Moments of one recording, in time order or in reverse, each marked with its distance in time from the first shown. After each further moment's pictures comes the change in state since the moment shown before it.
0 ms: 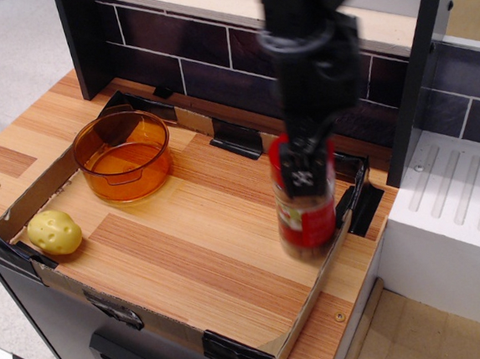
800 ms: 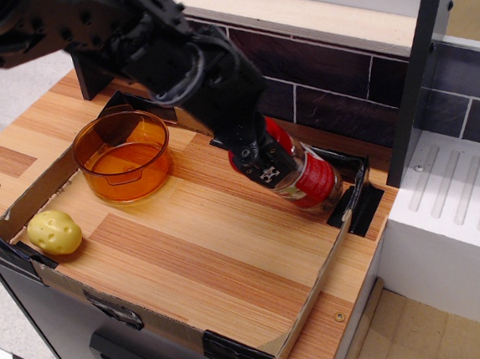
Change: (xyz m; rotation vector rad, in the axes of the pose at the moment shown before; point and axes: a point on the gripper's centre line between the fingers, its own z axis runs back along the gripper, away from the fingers) arm -0.032 0.008 -0.005 0.150 -0.367 0.430
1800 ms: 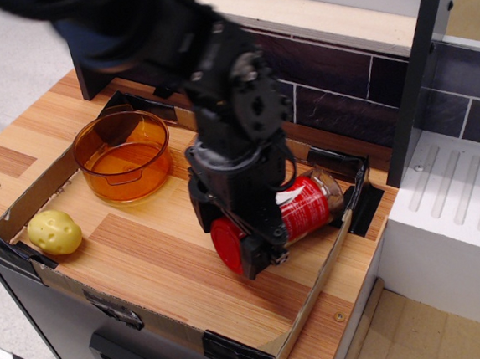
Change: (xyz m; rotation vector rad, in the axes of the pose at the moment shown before) arm -0.051 -0.030 -0.023 0.108 0.529 0.219
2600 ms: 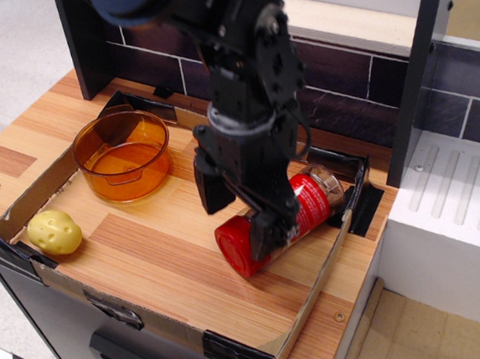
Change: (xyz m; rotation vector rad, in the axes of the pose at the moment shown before) arm 0.008 0.005 0.018 -0.039 0.039 0.020
